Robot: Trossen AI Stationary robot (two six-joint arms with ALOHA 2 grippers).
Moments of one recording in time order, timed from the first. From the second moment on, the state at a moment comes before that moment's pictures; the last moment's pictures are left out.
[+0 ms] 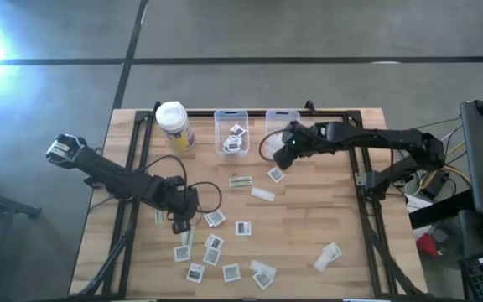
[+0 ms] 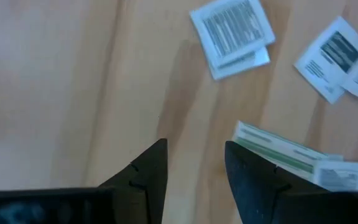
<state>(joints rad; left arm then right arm) -0.38 1.28 0.85 -0.84 -0.13 -0.61 -0.18 1.42 1.22 -0.88 0.27 0.69</state>
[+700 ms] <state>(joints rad) -0.65 1.28 0.83 -0.94 -0.14 -1.41 0.04 1.45 1.22 -0.81 0.32 0.70</state>
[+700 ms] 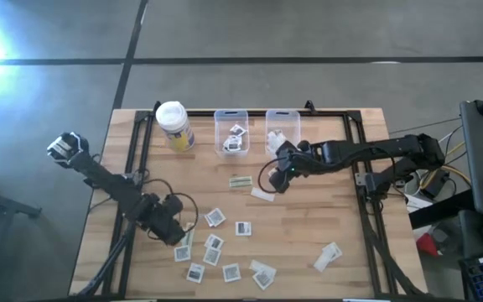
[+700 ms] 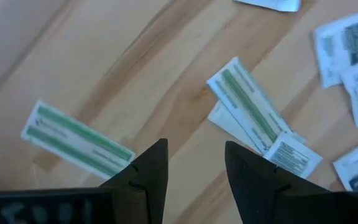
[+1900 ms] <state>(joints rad) -0.74 1.27 0.61 -0.94 -0.16 -2.09 0.04 1.46 1.22 -0.77 0.32 0.63</state>
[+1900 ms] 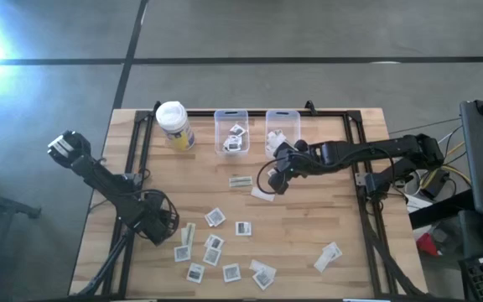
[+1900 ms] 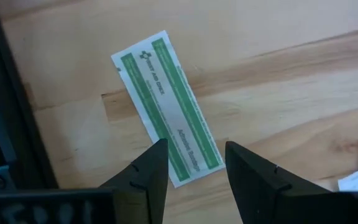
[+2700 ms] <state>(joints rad) -0.74 1.27 0.50 -0.80 -0.14 -2.04 0.09 1.46 1.22 -0.74 0.32 0.64</state>
